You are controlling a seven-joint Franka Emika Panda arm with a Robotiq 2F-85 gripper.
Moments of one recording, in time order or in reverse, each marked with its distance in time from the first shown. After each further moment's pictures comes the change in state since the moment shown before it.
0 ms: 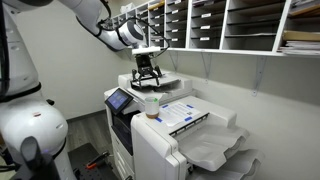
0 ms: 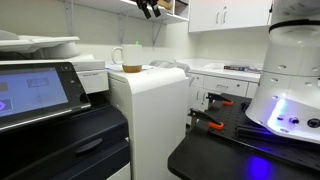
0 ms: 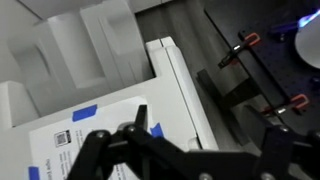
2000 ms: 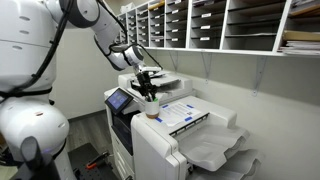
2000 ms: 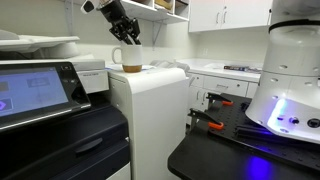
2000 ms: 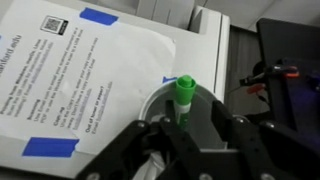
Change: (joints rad) arm 0.035 0.318 0.073 0.098 -0.147 0.136 -0.337
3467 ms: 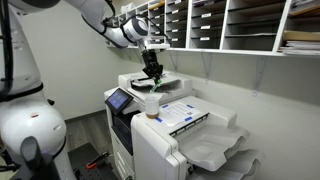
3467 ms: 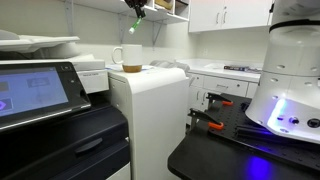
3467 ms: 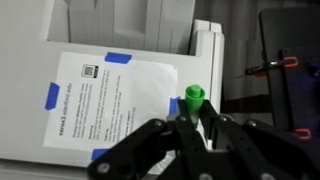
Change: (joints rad) arm -0.080 -0.289 -0.077 -0.016 0.159 0.015 -0.134
